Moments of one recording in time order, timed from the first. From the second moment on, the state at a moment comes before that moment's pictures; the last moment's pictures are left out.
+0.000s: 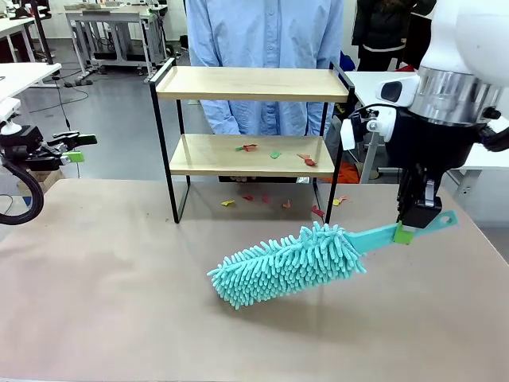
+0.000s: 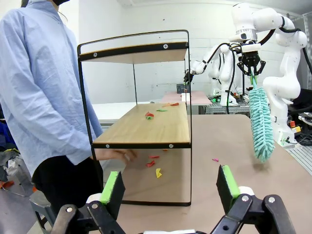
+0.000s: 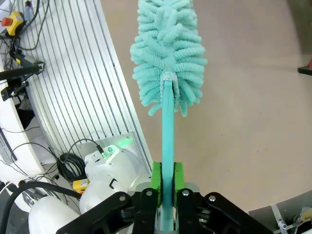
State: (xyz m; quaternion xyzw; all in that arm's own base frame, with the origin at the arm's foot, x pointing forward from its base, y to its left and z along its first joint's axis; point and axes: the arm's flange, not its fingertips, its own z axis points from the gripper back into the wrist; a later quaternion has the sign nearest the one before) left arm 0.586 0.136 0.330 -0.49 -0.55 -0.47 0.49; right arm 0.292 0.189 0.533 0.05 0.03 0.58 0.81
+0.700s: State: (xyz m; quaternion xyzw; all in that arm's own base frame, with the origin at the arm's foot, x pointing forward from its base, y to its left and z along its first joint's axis) left arm 0.586 0.136 0.330 -0.49 -0.55 -0.47 0.49; right arm 0.292 0.189 0.533 0.05 0.03 0.58 0.81
